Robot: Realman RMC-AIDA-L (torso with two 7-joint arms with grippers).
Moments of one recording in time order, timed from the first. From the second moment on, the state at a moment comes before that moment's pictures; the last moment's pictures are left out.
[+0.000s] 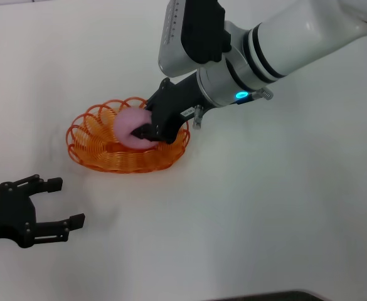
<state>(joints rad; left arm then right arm) -0.30 -2.16 0.53 0.83 2.31 1.71 -1.25 0.77 2.10 -1.64 -0.85 -2.03 -1.04 1.91</state>
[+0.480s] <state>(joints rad) -0.30 -2.16 0.53 0.83 2.31 1.71 -1.25 0.75 2.10 -1.64 -0.84 -1.95 -1.05 1.85</state>
